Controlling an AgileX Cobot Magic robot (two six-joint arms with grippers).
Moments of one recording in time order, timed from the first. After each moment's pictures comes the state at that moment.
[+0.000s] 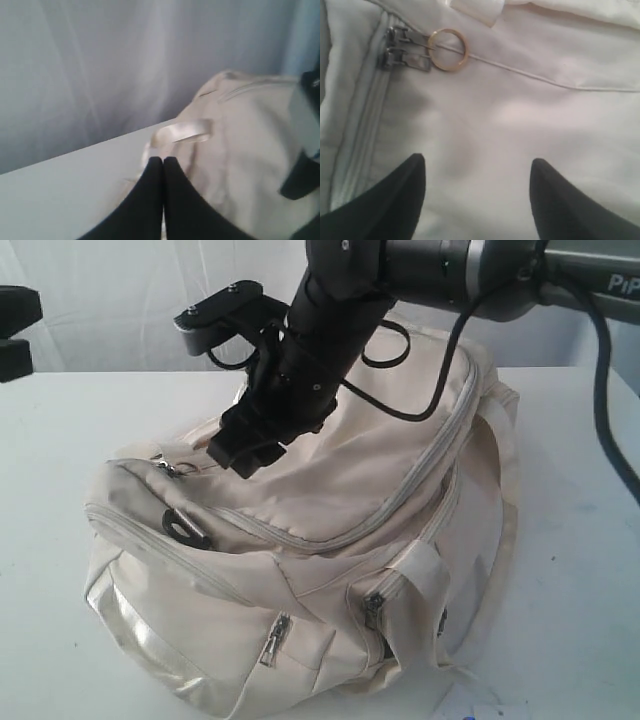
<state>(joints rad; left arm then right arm) -0.16 0.95 -0.71 -1.64 0.31 1.71 0.82 1.89 -1.69 0.19 0.97 -0.35</state>
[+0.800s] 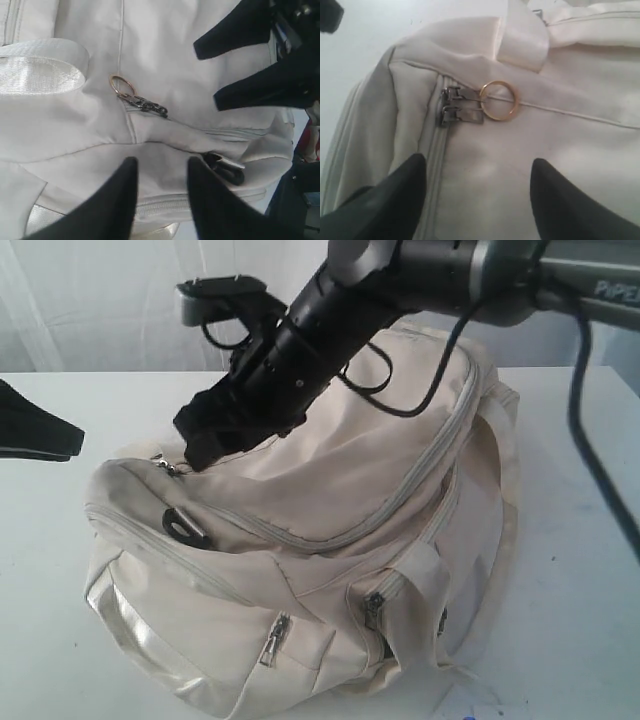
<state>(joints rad) 0.21 1.48 -1.02 -1.05 1.28 1.07 0.78 1.93 -1.69 0.54 0.92 -0.47</state>
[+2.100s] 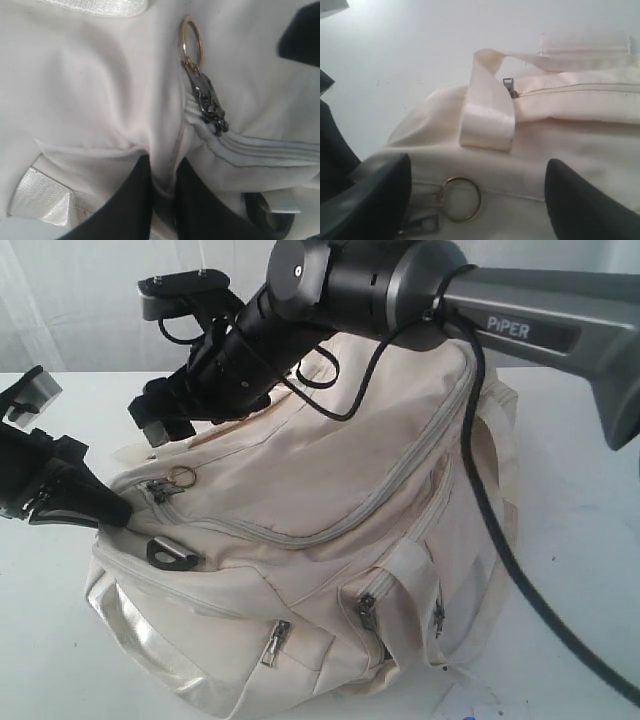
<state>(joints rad) 0.06 1.63 -0.96 -0.96 1.09 0.86 0.83 2.08 -1.84 0.45 0.74 -0.35</state>
